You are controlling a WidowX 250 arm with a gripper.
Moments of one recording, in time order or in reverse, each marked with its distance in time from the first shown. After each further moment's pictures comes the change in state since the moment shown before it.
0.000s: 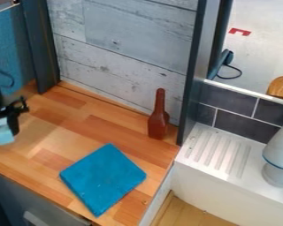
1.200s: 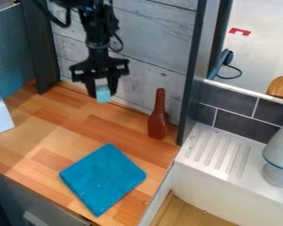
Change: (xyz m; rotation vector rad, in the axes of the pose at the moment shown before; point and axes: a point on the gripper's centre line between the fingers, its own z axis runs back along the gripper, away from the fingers) arm -0.007 -0.178 0.029 0.010 -0.023 -0.135
